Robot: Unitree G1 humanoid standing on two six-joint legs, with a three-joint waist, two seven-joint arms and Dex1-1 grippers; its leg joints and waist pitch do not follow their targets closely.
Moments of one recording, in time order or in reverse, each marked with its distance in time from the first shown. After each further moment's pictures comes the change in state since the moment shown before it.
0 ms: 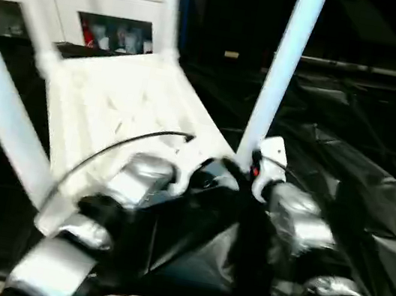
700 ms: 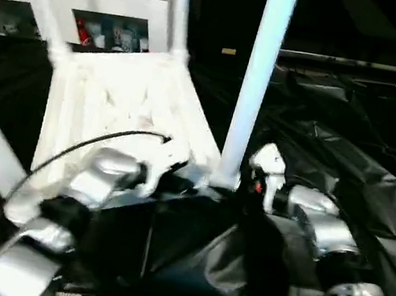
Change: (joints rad) left arm 0.133 0.221 -0.016 -0.177 -0.061 -0.098 -0.445; right arm 0.045 -0.199 0.139 -0.086 0.046 -0.062 0.679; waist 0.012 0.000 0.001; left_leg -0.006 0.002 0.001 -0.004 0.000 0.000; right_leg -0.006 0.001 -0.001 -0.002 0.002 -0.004
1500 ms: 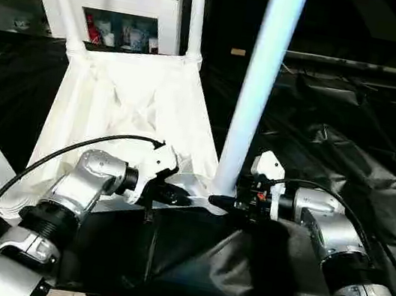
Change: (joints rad) left arm 0.031 -0.001 -0.001 -0.057 0.012 0.031 0.019; right arm 0.016 -0.005 -0.006 -0.003 0.021 -0.001 0.026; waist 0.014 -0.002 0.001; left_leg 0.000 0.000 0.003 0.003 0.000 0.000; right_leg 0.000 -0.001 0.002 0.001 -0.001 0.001
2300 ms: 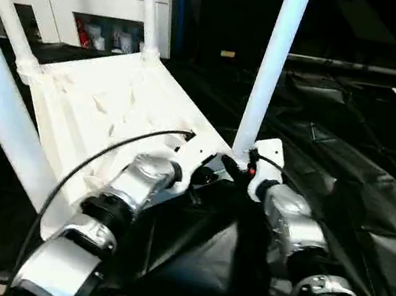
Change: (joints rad) left arm -0.148 -0.203 0.039 0.228 0.065 0.015 0.397; right arm -0.059 0.175 -0.137 0.141 -0.020 0.000 -0.566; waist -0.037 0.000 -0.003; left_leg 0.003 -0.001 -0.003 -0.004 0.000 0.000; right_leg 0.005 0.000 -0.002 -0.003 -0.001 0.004
